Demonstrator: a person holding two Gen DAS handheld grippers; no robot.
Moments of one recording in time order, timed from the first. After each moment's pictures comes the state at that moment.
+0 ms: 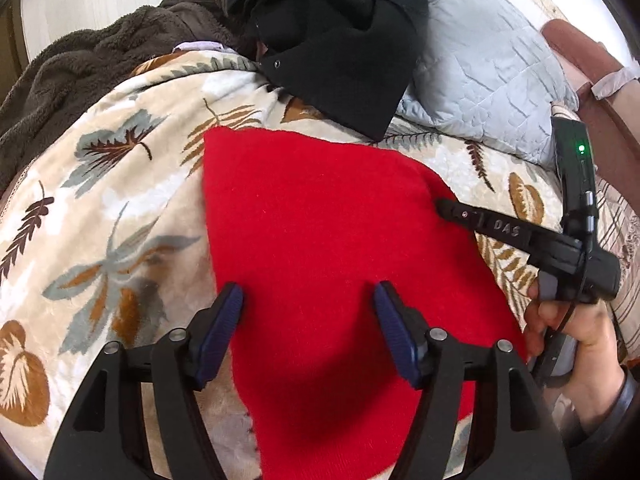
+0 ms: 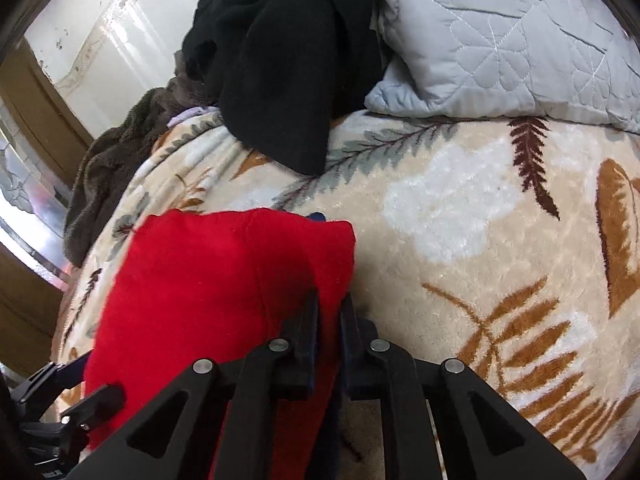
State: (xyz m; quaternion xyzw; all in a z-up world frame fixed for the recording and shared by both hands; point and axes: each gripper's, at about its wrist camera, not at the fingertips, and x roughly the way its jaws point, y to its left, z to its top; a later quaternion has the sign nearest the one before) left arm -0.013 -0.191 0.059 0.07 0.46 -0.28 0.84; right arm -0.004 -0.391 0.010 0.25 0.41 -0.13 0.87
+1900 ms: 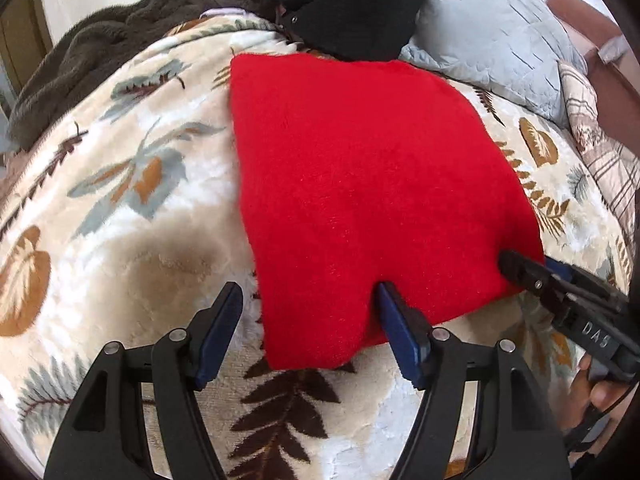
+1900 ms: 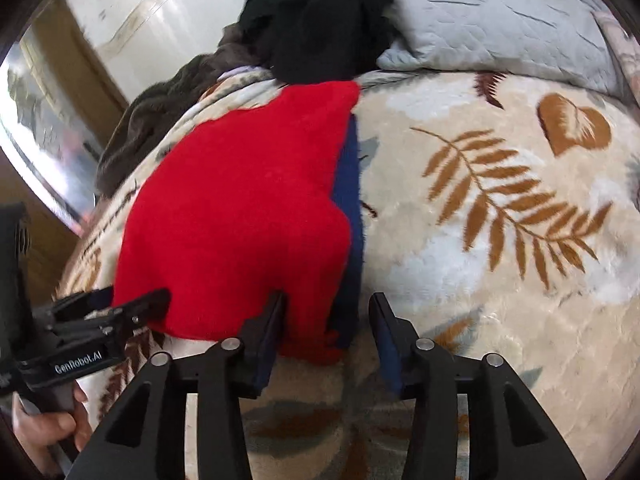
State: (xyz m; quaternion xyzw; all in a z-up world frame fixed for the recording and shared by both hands) left arm -0.081 -0.165 0.018 0.12 0.47 -0.24 0.84; right arm -0.130 -0.311 0.001 0.22 0.41 -0.11 0.88
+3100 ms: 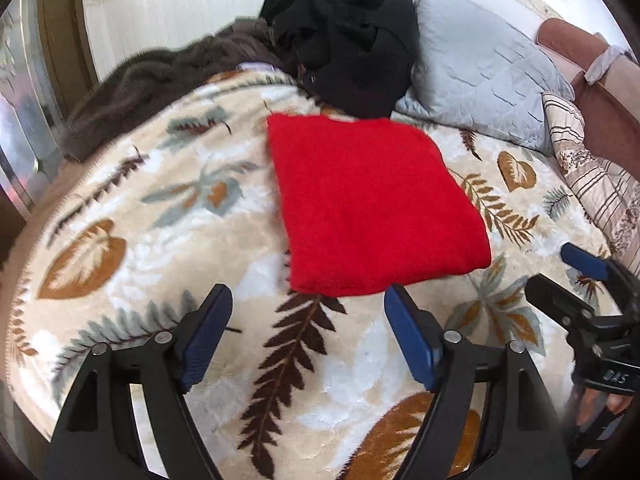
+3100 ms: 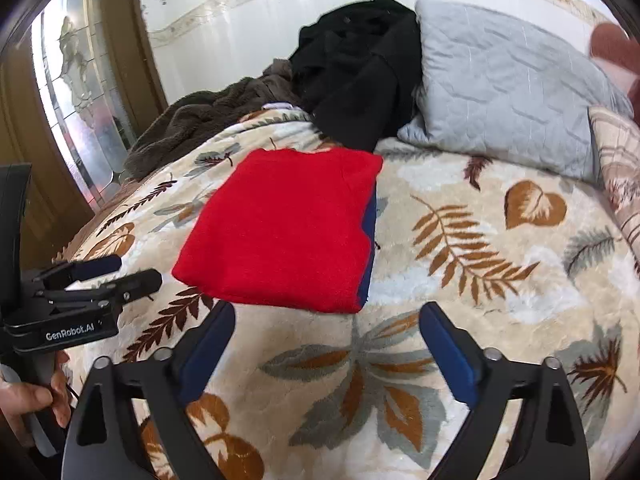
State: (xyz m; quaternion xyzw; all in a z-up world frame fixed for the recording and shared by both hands) left arm -0.150 -0.125 0.079 0.10 0.39 -0.21 0.89; right arm -0.194 -0.259 0.078 0.10 0.37 -0.11 0.92
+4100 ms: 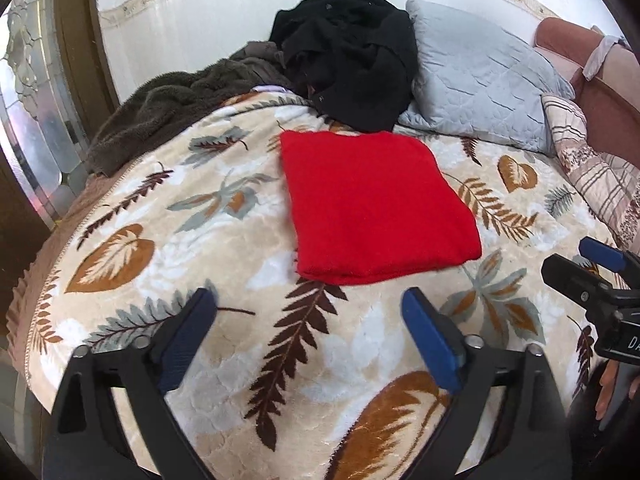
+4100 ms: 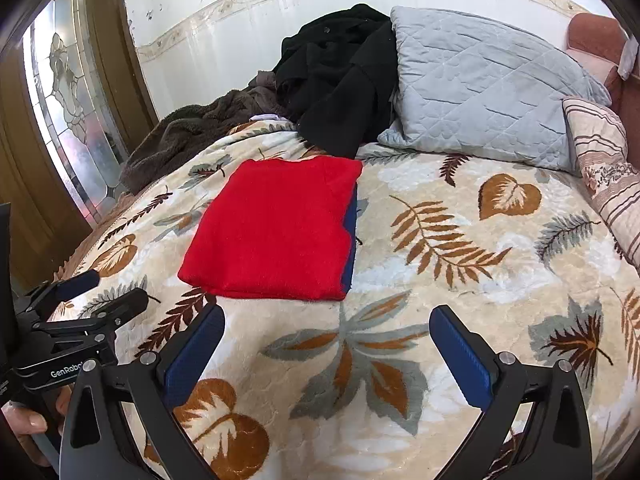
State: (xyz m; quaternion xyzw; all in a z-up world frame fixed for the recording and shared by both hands) left arm -0.188 -0.121 0.092 0.11 0.36 -0.18 0.91; right arm -0.222 -0.260 0.096 0.12 0.36 -0.14 0.92
